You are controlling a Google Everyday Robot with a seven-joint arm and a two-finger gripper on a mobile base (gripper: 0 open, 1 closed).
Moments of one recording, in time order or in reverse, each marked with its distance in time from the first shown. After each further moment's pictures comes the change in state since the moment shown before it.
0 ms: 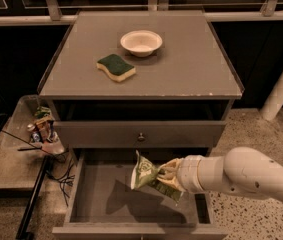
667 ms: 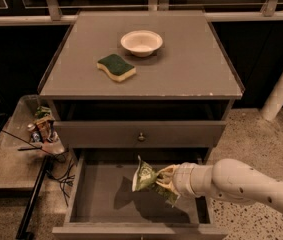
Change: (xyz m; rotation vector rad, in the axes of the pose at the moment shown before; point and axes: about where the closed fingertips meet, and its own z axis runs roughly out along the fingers) arm 0.054 -0.009 0.055 0.045 0.023 -0.004
